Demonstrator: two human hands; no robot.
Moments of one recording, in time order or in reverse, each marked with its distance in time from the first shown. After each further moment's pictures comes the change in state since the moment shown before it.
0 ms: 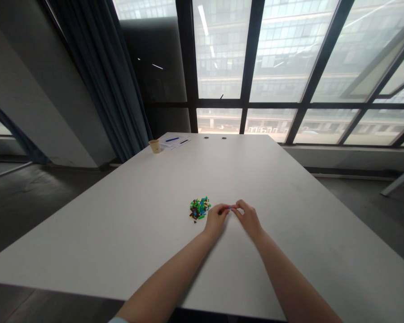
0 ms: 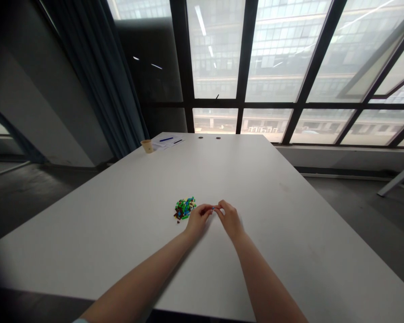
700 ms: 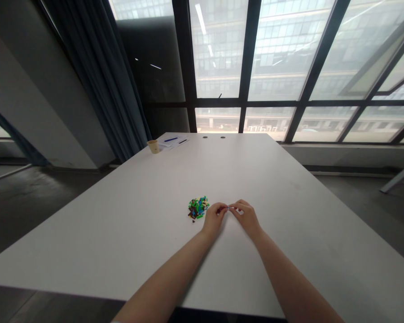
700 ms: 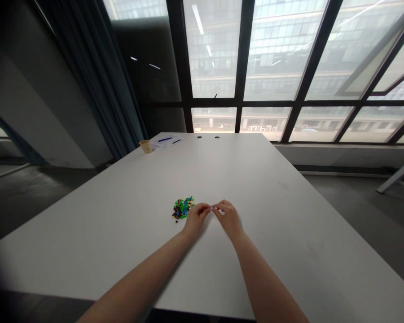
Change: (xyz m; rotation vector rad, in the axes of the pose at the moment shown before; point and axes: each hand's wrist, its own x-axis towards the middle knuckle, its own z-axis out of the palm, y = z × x) left_hand 0.000 0.000 -0.003 0.084 0.018 0.053; right_hand 0.001 0.006 -0.003 -0.030 -0.027 -0.058
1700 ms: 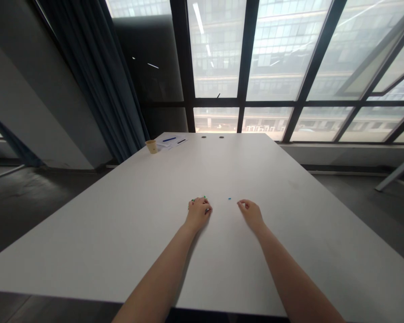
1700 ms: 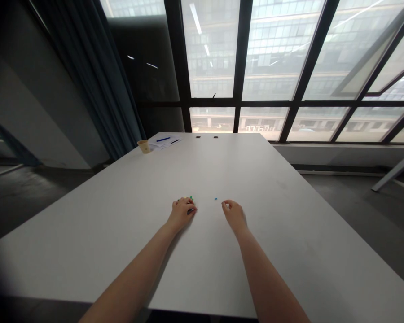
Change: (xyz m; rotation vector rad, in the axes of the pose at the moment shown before) left_hand 0.008 -0.002 -0.066 0.700 -0.200 0.091; right_hand 0.002 0.023 -0.004 -0.215 0.043 0.413
